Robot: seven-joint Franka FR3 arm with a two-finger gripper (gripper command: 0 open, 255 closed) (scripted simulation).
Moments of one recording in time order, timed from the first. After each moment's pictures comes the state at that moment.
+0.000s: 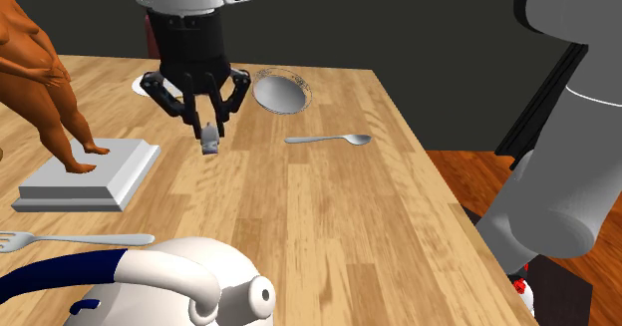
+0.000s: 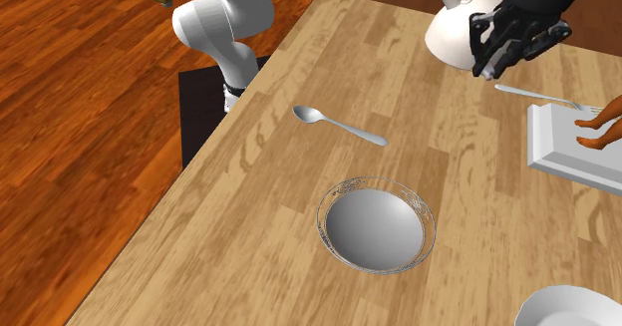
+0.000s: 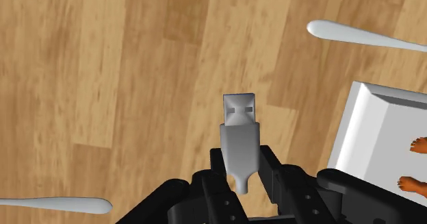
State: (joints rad) arm 0.15 0.15 0.70 -1.54 -0.10 1.67 1.31
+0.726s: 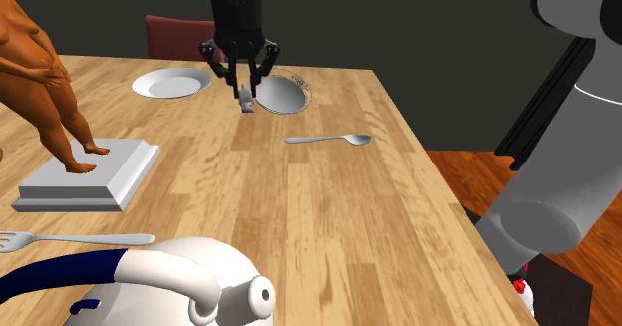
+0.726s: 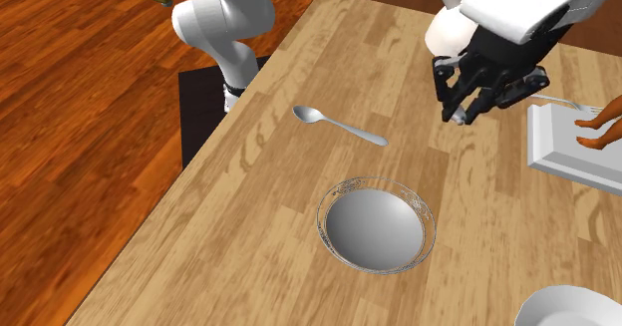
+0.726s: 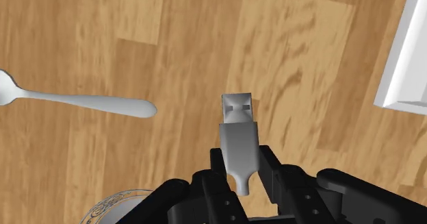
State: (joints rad) arm 0.00 0.10 0.60 -1.56 -0.06 1.67 1.07
